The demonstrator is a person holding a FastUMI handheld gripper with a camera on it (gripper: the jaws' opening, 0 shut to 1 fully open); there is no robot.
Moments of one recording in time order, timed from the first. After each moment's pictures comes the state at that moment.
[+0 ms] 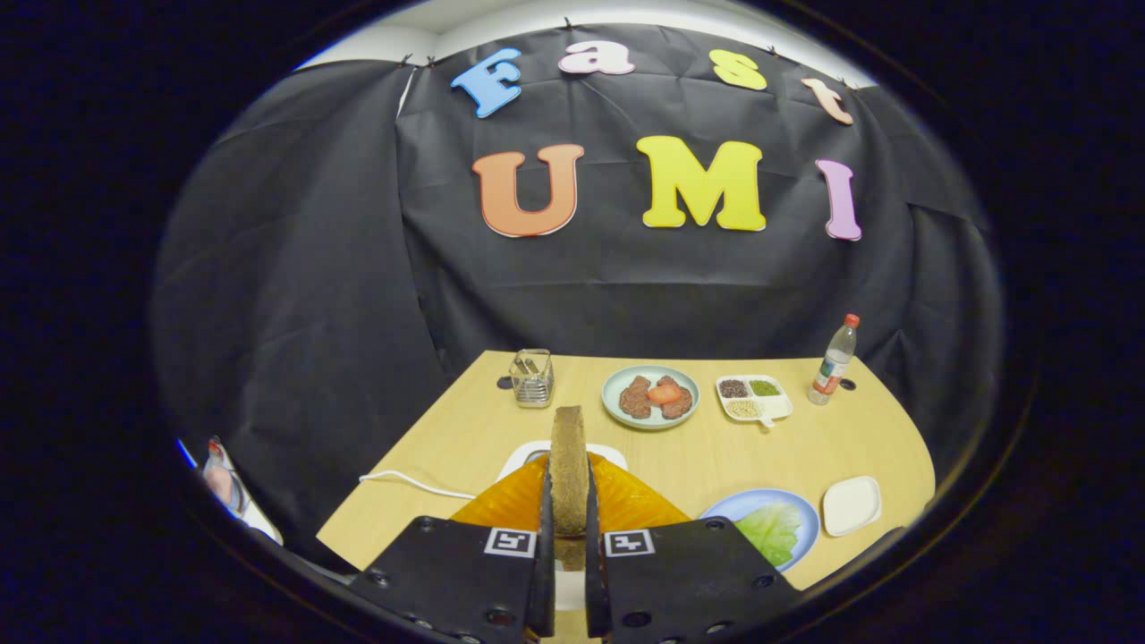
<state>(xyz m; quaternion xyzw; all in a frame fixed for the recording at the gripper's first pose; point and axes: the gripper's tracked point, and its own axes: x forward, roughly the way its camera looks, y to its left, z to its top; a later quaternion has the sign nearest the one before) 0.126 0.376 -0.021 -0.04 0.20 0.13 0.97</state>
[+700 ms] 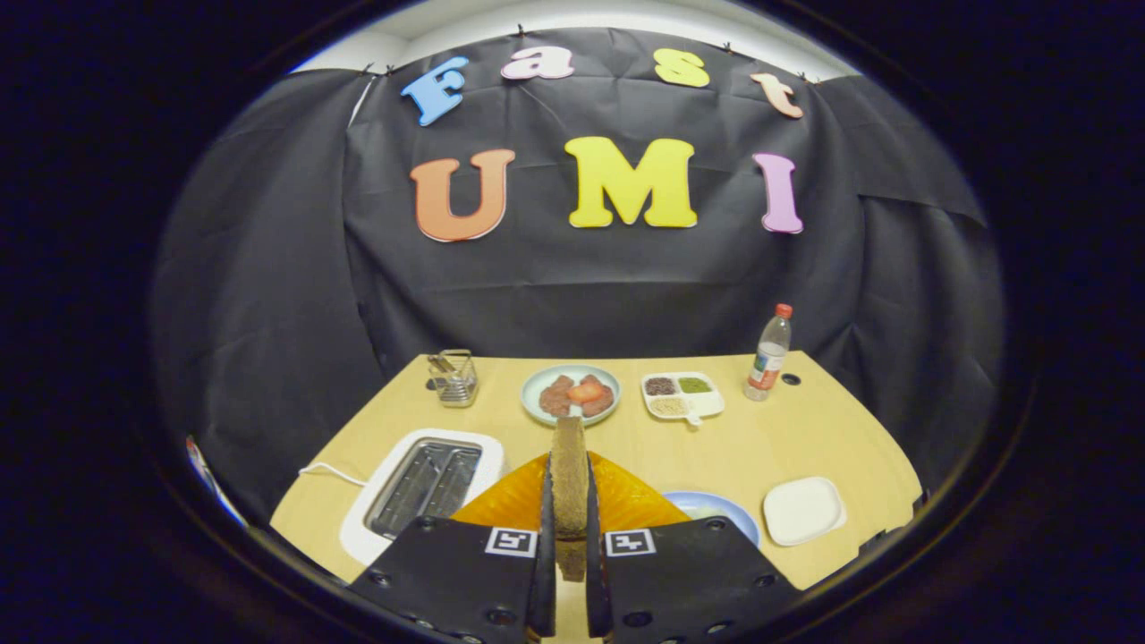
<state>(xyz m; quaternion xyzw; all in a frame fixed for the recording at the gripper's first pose) 0.157 0.255 -0.059 -0.05 0.18 0.04 0.98</state>
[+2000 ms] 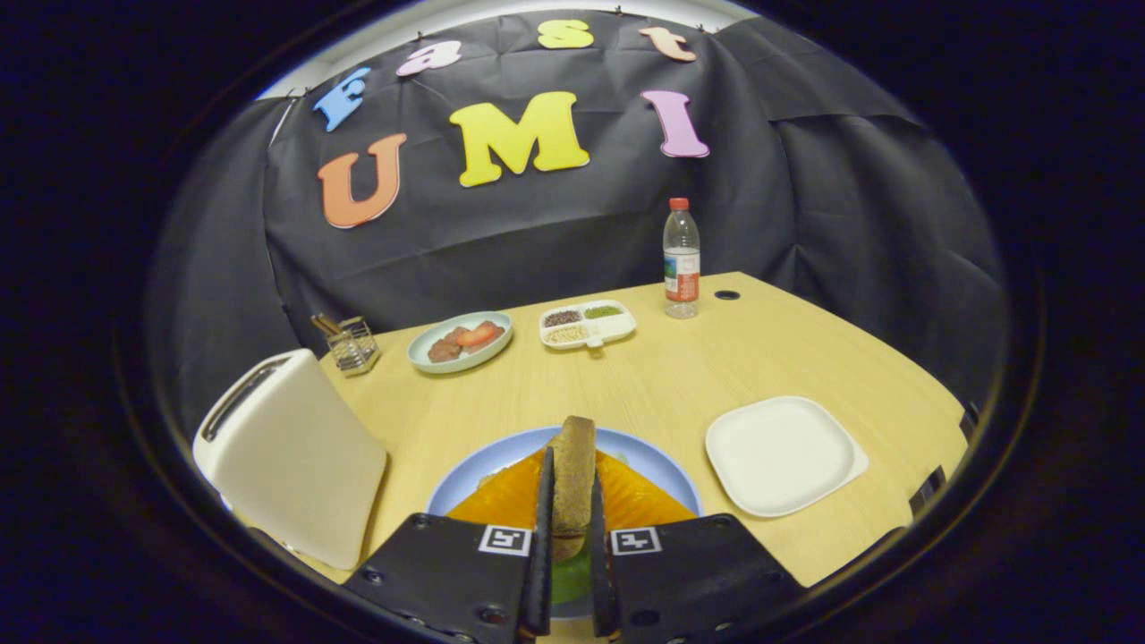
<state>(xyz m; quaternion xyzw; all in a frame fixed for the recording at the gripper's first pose) 0.184 0.117 -0.196 0.03 0.21 -0.01 0.98</state>
